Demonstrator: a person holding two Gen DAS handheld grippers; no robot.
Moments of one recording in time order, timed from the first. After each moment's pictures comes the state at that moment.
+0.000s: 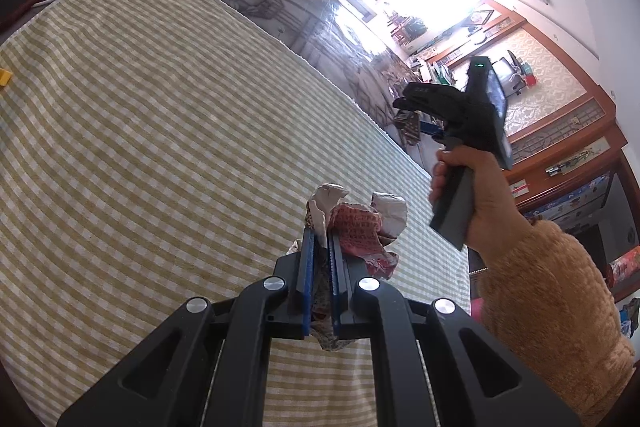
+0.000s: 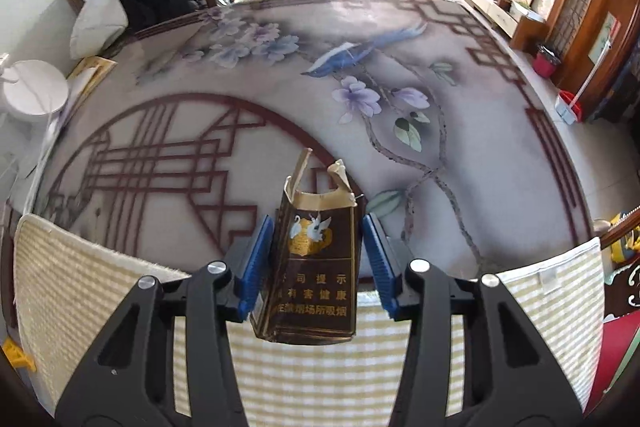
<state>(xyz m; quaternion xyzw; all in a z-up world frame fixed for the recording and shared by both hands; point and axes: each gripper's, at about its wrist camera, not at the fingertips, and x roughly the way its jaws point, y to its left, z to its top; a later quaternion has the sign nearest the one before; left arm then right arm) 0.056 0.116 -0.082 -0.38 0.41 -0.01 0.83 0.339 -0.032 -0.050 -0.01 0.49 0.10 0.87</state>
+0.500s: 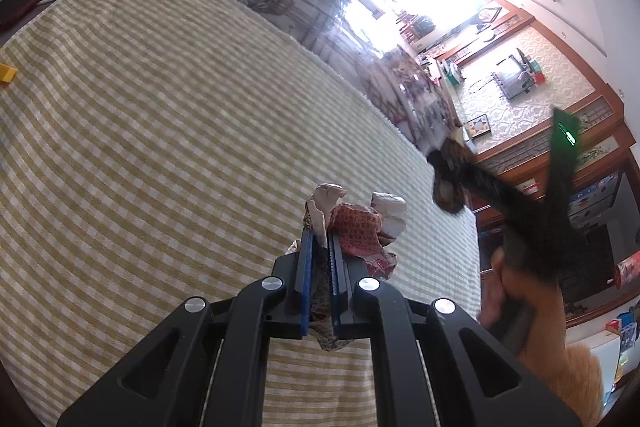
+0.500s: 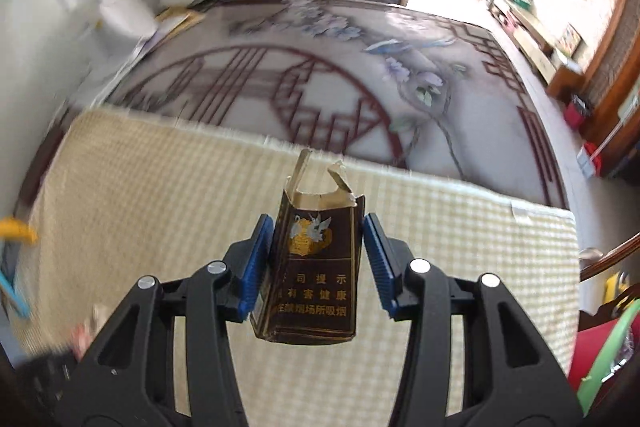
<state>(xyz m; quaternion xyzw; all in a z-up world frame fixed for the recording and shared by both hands) 0.059 0.116 -0.091 -0.37 0.42 0.01 0.83 0.205 -0.050 -0.034 -0.11 0.46 0.19 0.86</state>
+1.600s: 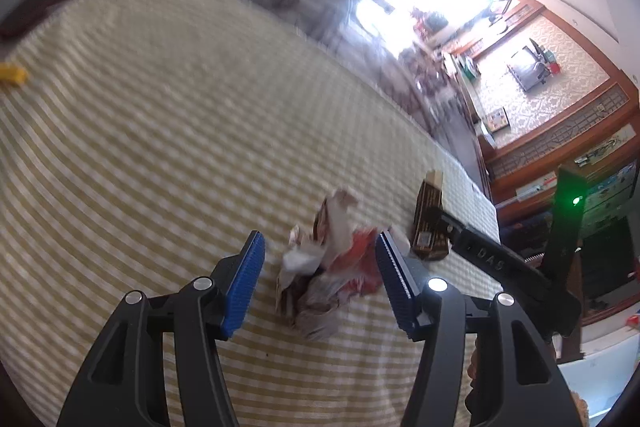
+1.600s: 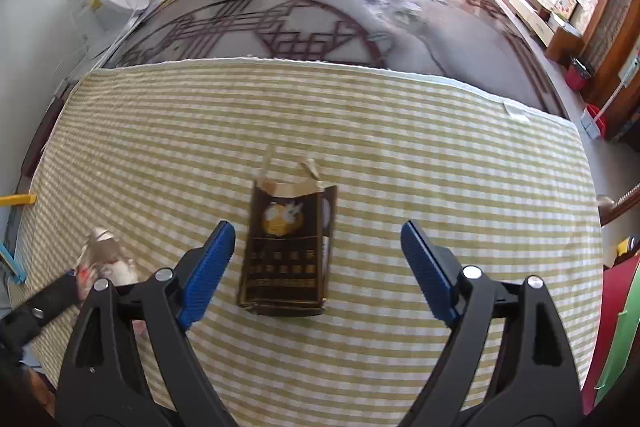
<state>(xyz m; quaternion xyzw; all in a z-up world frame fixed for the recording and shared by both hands) 0.062 0.091 -0.089 -0.33 0.42 0.05 0.84 0.182 -0.090 -0.072 -0.05 0.50 0.17 0.85</state>
